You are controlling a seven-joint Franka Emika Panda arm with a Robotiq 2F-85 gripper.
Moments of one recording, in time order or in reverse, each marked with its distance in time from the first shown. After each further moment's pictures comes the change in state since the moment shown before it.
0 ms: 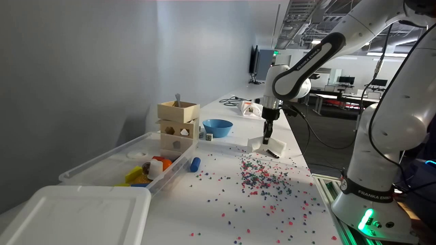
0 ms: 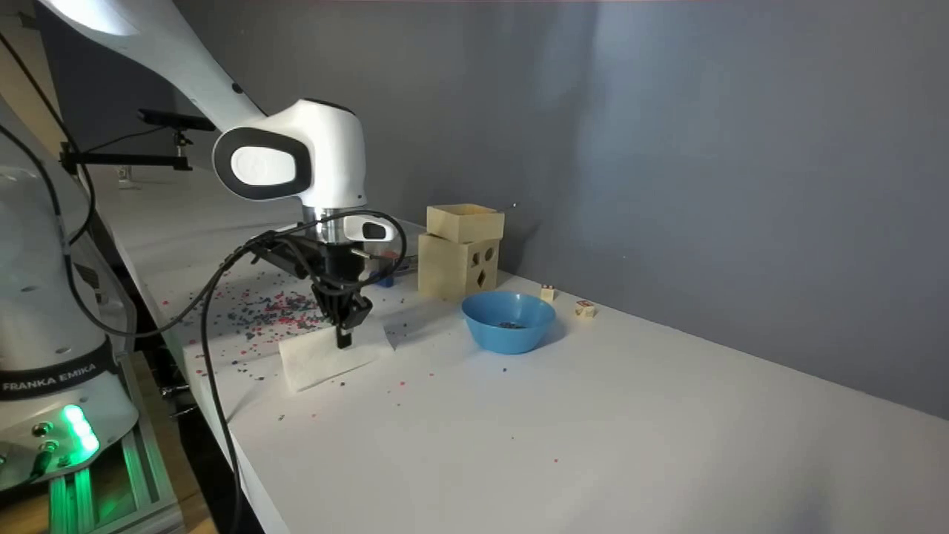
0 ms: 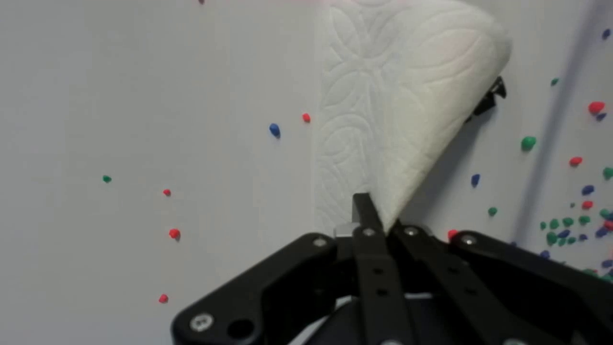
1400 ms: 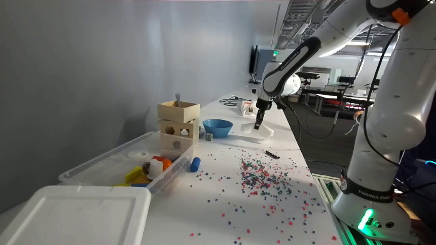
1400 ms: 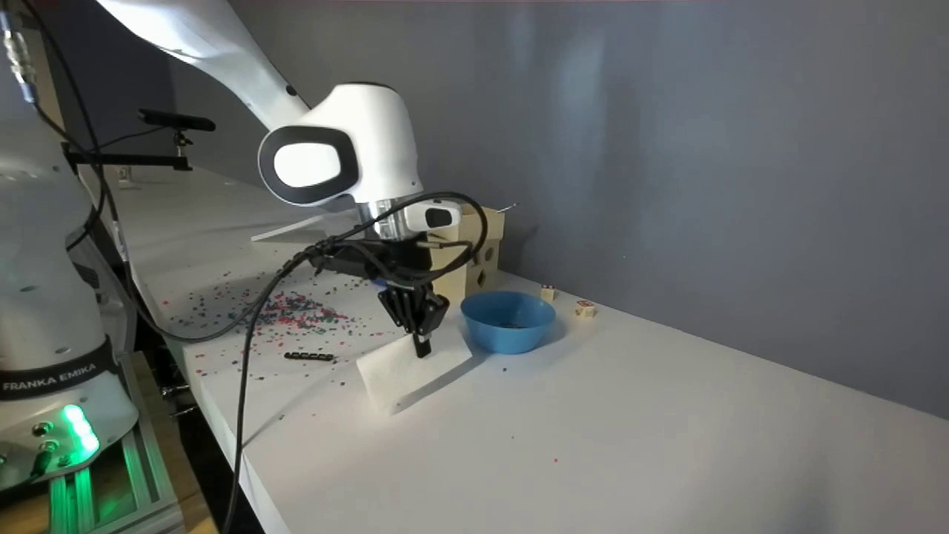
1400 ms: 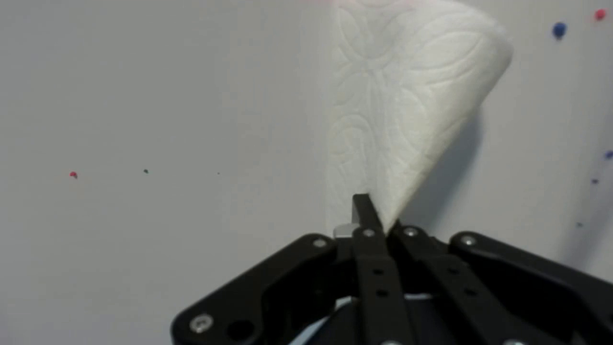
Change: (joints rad) arm -0.014 0.218 -0.123 0.233 0.010 0.180 -0.118
